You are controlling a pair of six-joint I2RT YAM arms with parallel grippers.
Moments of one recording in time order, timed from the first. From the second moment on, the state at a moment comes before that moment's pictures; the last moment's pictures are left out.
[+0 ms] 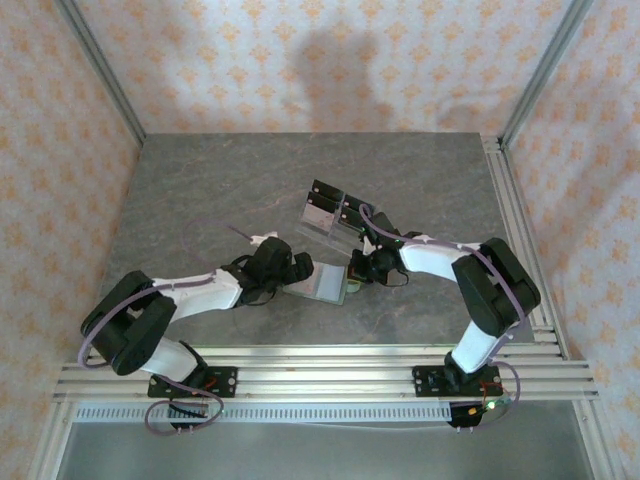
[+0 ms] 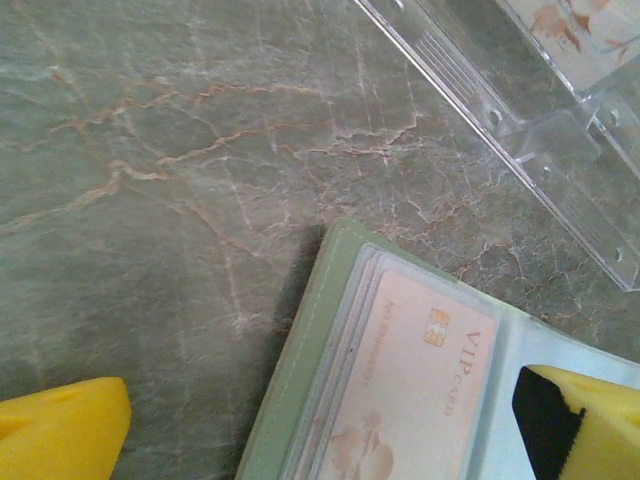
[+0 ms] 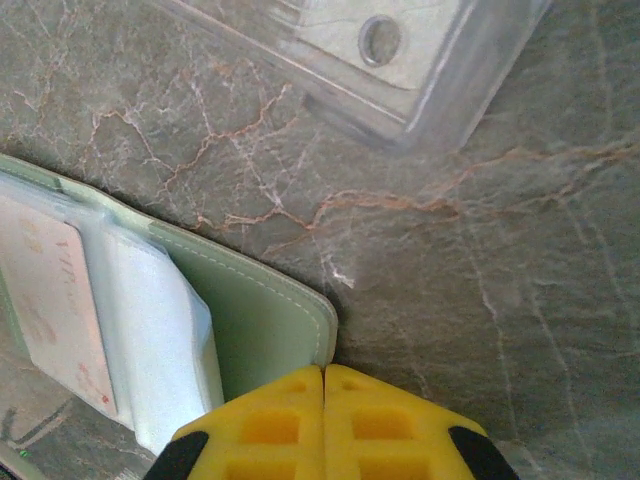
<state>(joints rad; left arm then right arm) -0.63 1.47 0.60 0.00 -0.12 -0.88 0.55 1.69 0.86 -0.34 -0.39 0.71</state>
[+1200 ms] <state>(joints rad) -0.78 1.43 0.66 0.06 -0.11 -0.94 0.55 1.72 0.88 -0.33 -0.42 0.69</state>
